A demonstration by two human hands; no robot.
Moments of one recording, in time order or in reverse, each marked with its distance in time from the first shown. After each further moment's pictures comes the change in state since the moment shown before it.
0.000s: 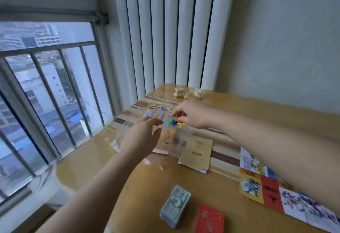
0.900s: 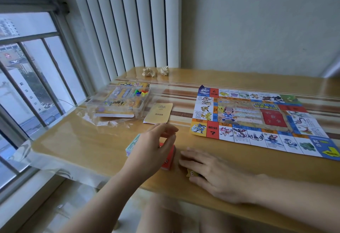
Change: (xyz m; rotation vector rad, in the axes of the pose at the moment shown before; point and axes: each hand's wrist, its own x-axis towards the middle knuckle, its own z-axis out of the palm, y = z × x) left_hand -0.158 0.106 0.026 -0.466 -0.125 0.251; right_hand -0.284 -0.014 0.095 0.038 -0.129 -0.045
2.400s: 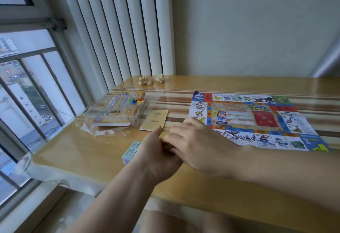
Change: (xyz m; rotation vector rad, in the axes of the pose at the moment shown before) left_hand 0.010 0.072 -0.003 -1.617 -0.036 -1.027; right_hand 0.020 -0.030 -0.062 -0.377 0.488 -0.191
